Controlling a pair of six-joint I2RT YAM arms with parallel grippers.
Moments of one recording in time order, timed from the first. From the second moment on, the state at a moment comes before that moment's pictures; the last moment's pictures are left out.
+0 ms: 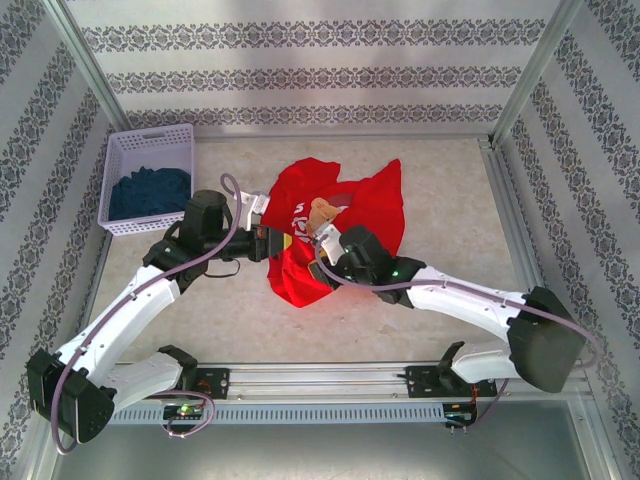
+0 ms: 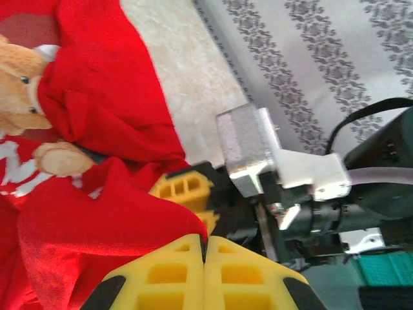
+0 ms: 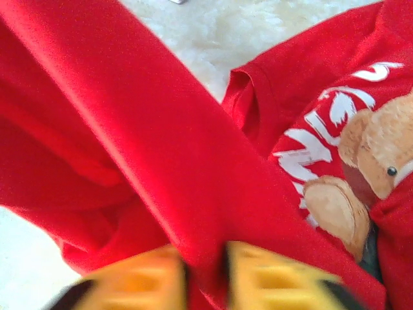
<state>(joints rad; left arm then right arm) -0.42 1.07 0.93 -0.41 0.62 -0.47 0.83 1.33 0.78 -0.07 -0.15 0.12</state>
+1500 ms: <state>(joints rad) -0.53 1.32 0.87 -0.37 0.27 -0.39 0.47 1.46 0.87 -0.26 -0.95 0.28</state>
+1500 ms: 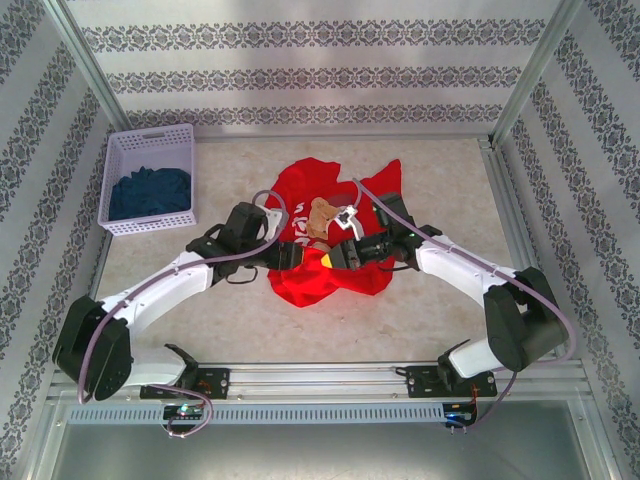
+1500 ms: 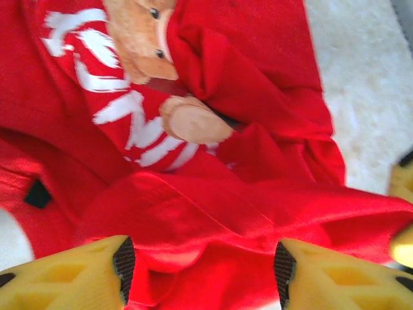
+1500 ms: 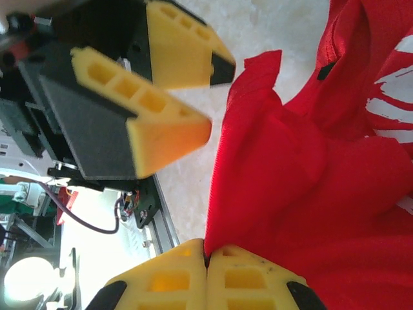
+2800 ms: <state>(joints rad) -0.46 1.51 0.87 -0.28 0.48 -0.44 0.70 1.36 0.94 -0.50 -0.17 0.13</state>
